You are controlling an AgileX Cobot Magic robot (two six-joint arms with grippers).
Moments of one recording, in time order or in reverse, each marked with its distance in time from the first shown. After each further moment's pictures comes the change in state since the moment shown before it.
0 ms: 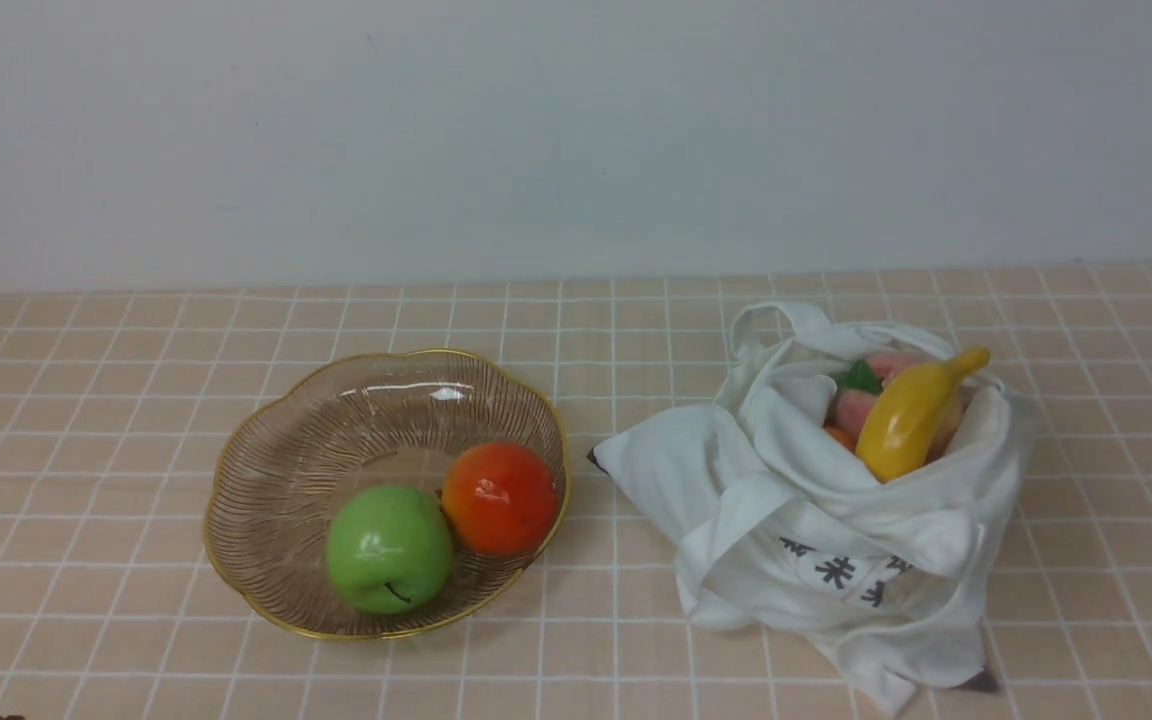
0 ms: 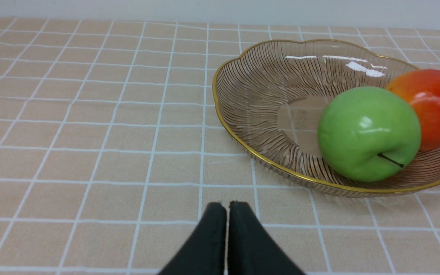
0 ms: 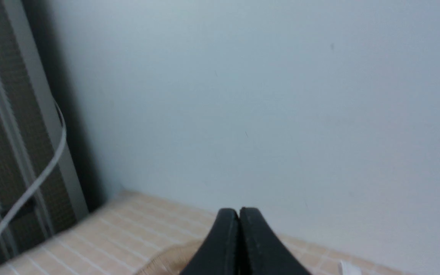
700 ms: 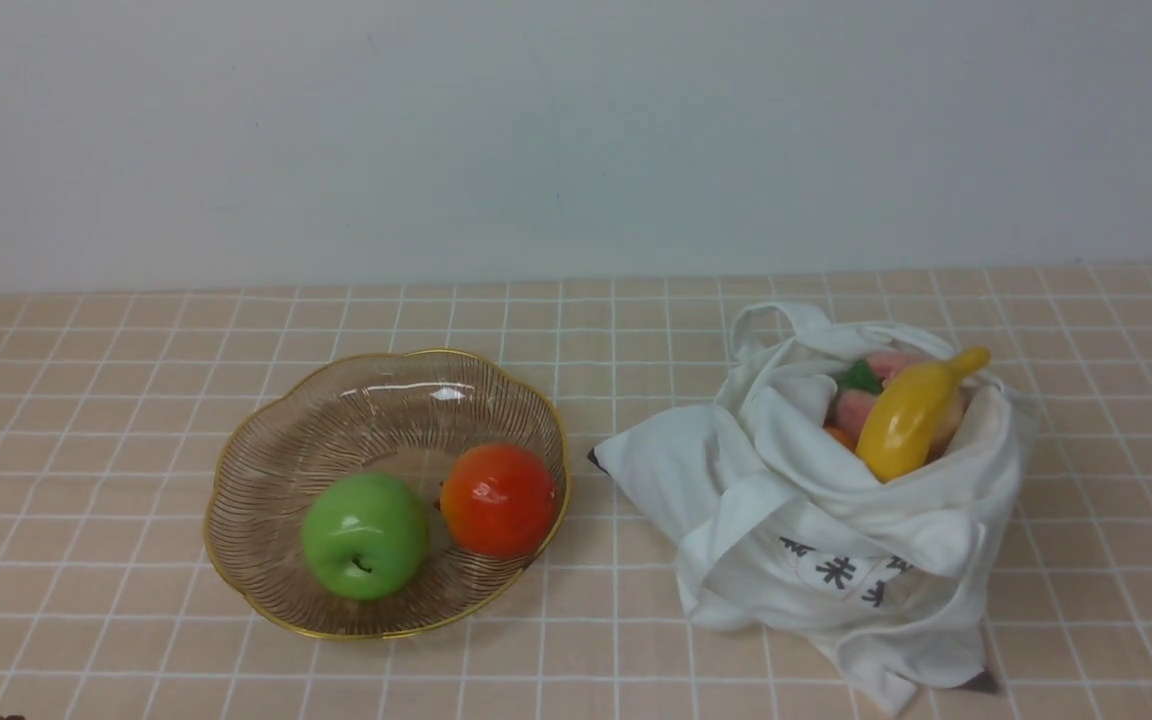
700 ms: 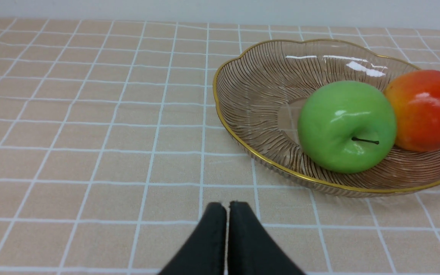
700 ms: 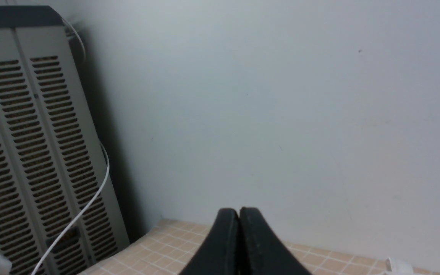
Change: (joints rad) right arm 0.002 -0.145 0.235 -0.038 -0.175 0.119; left arm 0.000 -0.001 0.000 -0.001 0.000 0.002
